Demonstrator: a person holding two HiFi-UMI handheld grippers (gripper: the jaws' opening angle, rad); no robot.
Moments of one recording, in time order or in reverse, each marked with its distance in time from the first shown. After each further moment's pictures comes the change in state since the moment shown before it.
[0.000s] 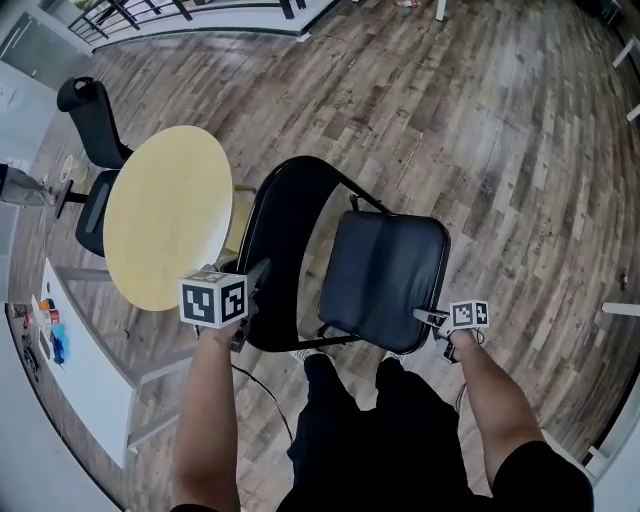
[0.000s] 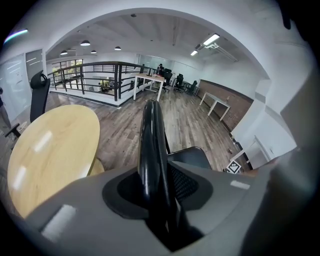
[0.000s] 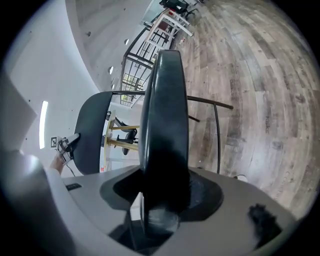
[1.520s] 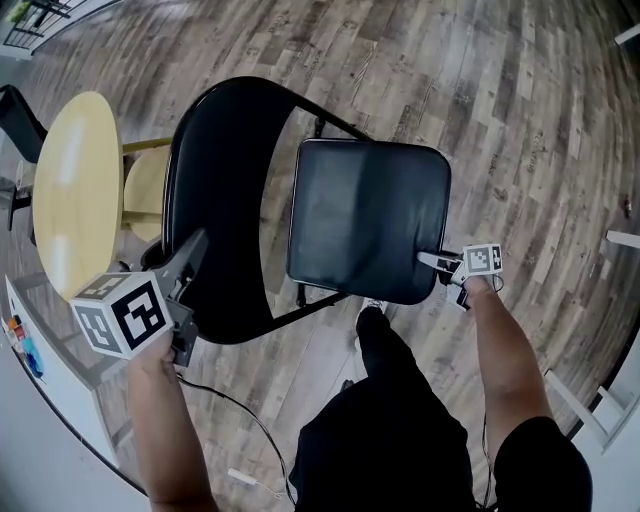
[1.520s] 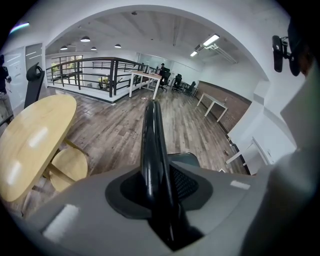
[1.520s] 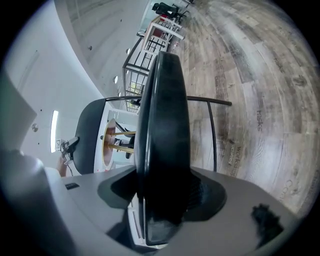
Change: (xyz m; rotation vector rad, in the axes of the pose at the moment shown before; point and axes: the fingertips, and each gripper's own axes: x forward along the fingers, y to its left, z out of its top) left arm 0.059 -0.082 -0.032 -0.015 -0.013 -0.016; right arm -0.032 -0.169 -0.007 0.012 -0.061 0.128
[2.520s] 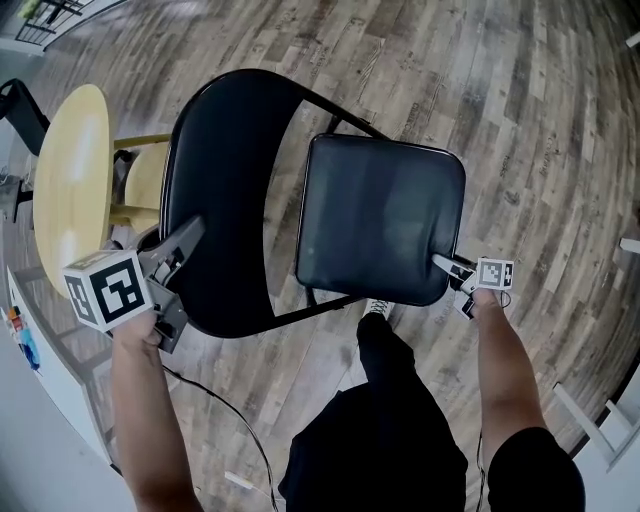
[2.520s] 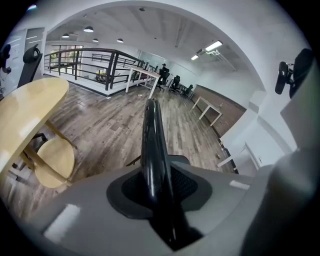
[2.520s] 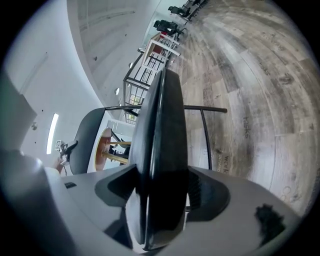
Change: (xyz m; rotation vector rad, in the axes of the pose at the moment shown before) left arm 0.036 0.002 -0.014 -0.037 -0.005 -0.089; right arm -0.016 -0.070 -0.001 -0.008 -0.177 -0.025
